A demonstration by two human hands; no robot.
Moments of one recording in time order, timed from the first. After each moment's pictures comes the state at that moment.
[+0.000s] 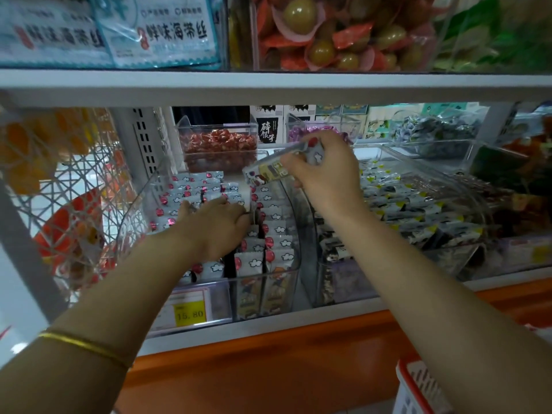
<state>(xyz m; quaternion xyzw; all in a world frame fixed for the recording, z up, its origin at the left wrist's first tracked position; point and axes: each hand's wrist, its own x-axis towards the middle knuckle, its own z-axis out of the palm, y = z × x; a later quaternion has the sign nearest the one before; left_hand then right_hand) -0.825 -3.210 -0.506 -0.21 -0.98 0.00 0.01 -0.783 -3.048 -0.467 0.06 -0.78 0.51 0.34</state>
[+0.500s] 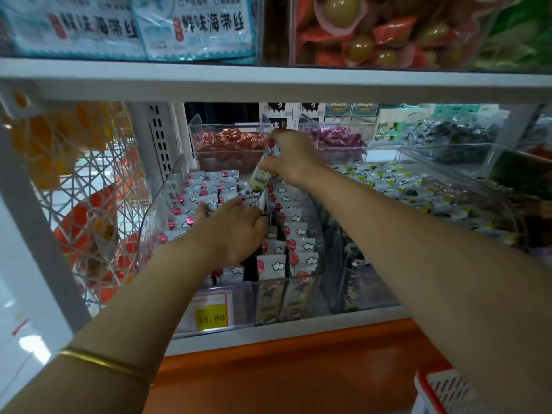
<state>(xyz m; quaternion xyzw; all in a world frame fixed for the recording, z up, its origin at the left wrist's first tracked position) -0.829 -3.217 -0.515 -0.22 -0.97 -0.02 0.01 -0.871 -3.079 -0.458 0.12 -0.92 0.31 0.22</state>
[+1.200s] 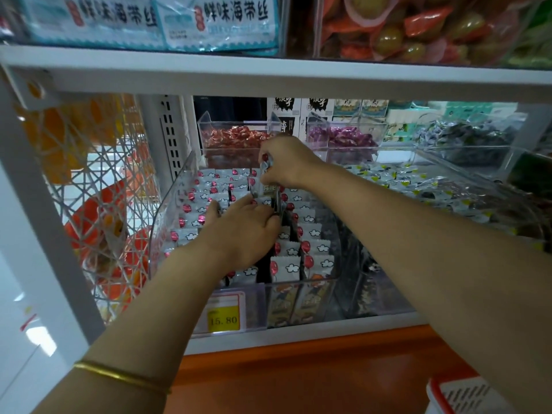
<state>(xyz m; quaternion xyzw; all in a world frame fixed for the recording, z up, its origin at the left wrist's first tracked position) -0.826 -3.218 -0.517 -0.22 -0.97 -0.08 0.02 -0.889 -3.096 -0.462 0.17 -0.96 0.14 0.16</state>
